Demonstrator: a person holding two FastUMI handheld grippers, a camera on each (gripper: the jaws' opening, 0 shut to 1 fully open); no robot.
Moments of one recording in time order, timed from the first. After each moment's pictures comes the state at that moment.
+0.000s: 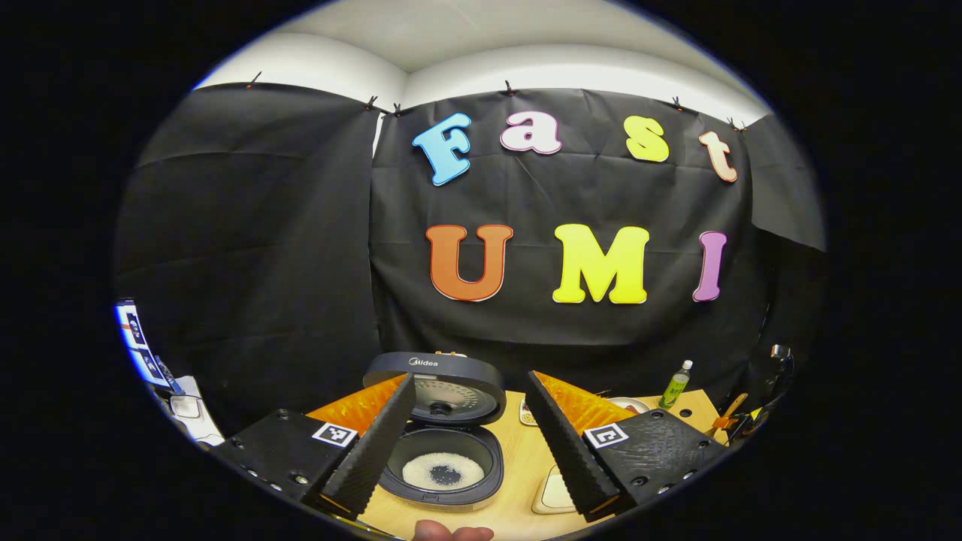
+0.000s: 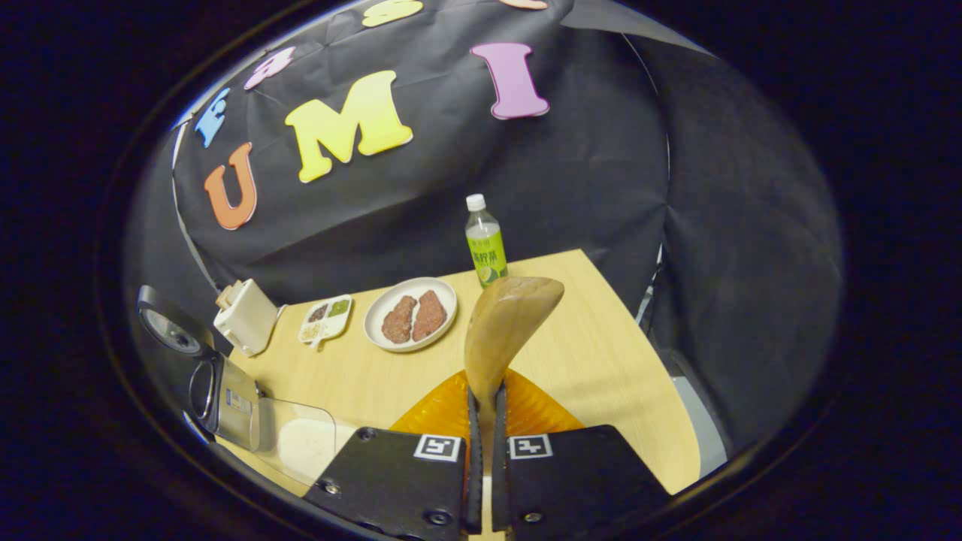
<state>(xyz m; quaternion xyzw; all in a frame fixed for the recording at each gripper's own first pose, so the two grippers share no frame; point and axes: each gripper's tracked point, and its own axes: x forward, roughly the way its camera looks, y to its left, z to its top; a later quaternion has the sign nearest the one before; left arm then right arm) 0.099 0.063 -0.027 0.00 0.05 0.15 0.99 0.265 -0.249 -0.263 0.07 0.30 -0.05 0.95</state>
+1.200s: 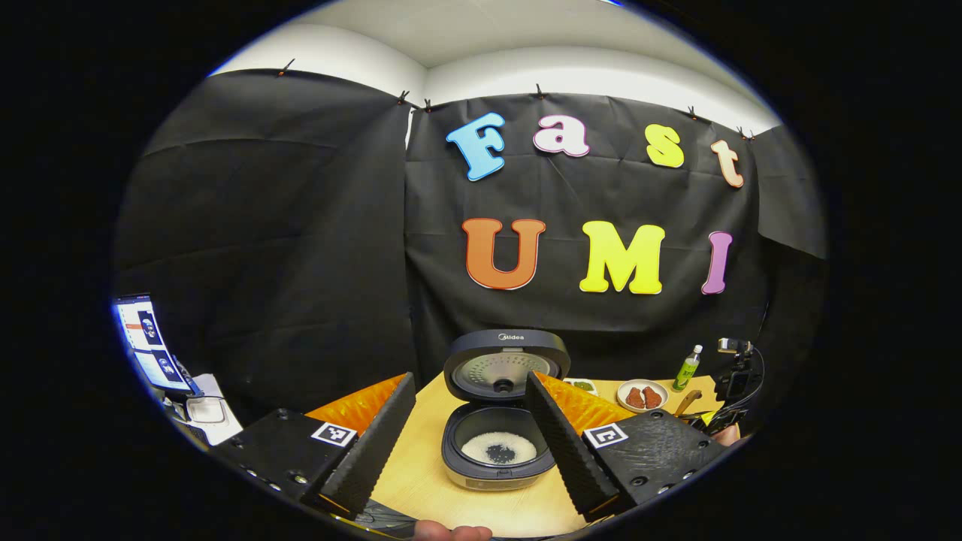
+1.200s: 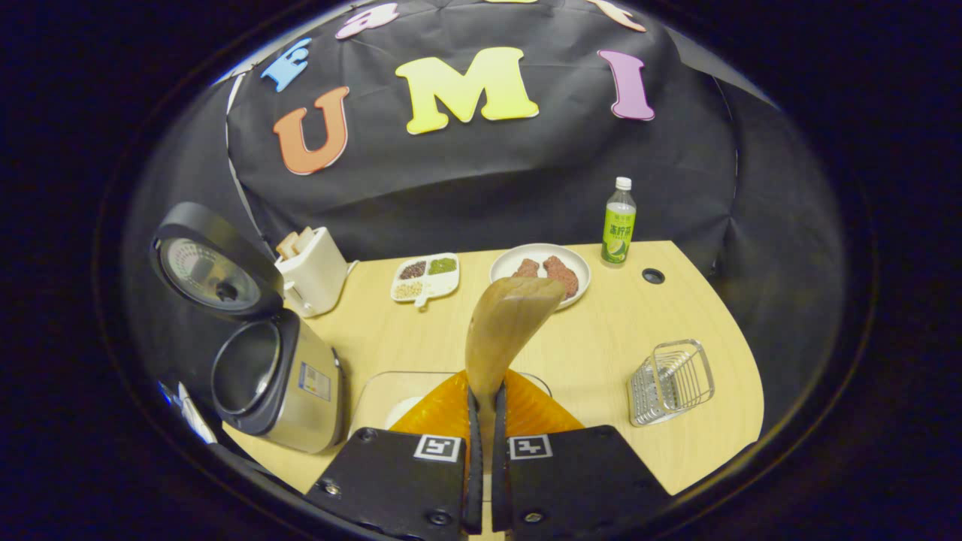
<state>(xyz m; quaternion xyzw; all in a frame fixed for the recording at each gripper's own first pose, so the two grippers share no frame) 0.010 0.146 -0.037 0.00 0.07 0.17 0.98 0.230 -0.023 -0.324 0.00 0.34 0.01 0.94</state>
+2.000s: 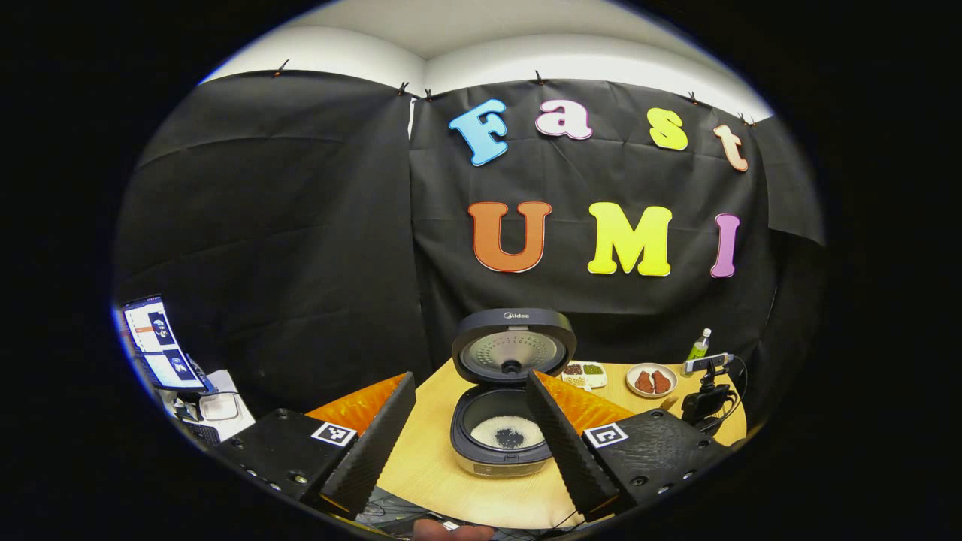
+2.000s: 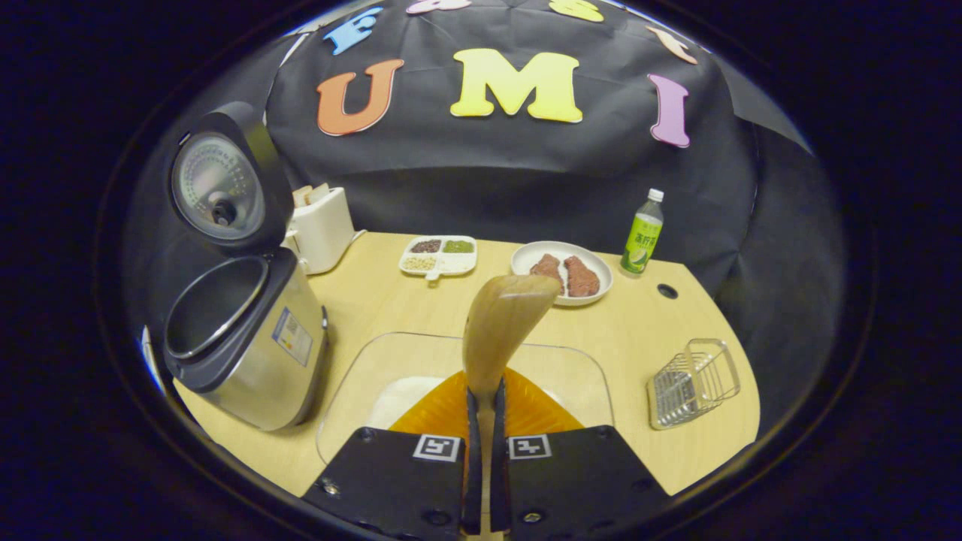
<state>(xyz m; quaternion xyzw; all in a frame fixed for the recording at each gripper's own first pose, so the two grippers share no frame) -0.002 0.140 -0.051 0.01 0.10 0.19 0.98 0.220 0.030 -0.377 -0.05 0.32 0.05 0.94</state>
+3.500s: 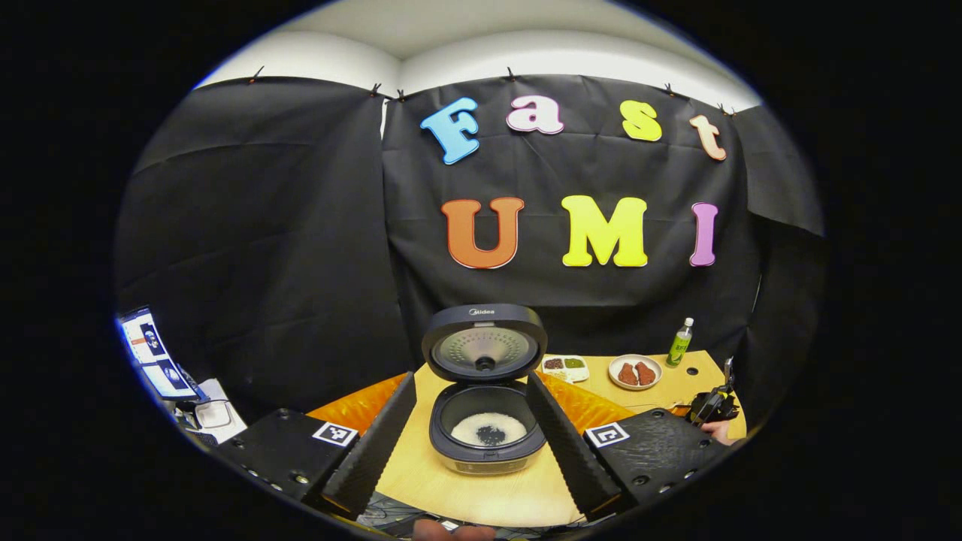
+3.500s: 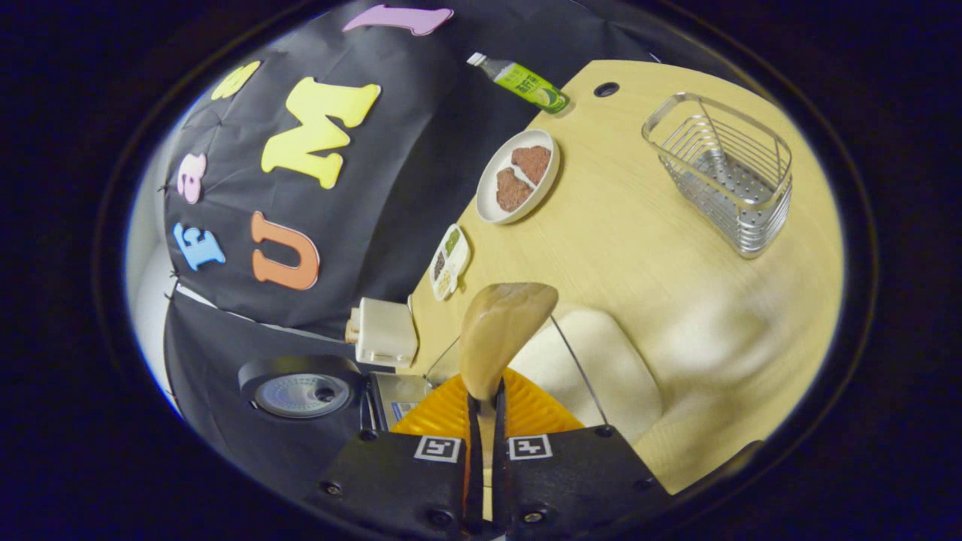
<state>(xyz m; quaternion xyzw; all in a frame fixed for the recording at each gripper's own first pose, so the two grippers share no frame) 0.016 0.099 -0.051 0.02 0.11 0.14 0.98 0.212 -0.025 -0.365 0.45 0.38 0.05 0.81</state>
